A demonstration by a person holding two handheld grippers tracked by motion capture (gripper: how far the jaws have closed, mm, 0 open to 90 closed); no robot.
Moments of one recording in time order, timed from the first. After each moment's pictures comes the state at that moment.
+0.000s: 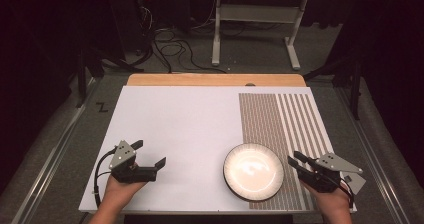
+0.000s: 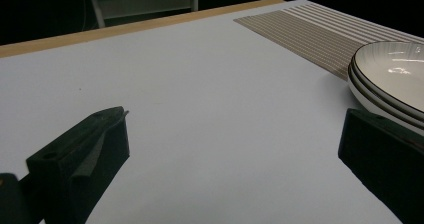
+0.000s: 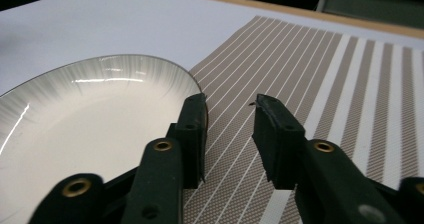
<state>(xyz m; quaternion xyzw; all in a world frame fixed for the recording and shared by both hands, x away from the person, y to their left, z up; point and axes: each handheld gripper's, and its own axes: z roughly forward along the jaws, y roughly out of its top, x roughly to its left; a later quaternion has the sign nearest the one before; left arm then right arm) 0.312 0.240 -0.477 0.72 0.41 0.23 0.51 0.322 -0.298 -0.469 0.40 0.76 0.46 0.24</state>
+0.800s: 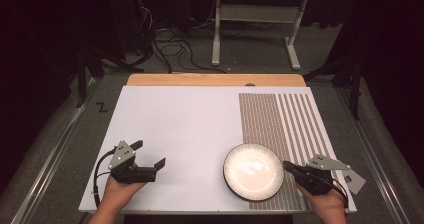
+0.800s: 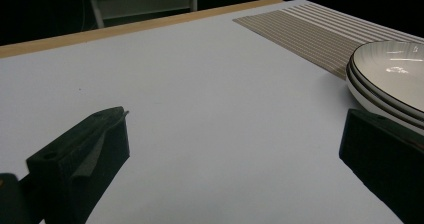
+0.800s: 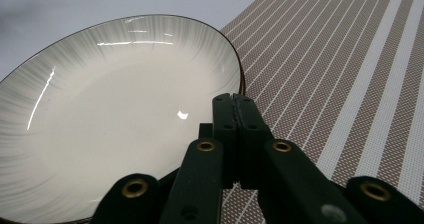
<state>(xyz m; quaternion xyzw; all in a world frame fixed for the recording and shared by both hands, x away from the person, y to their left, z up) 0.311 0.239 -0.477 0.72 0.41 0.23 0.51 0.321 -0.287 -0.478 0.40 0.79 0.43 0.18</state>
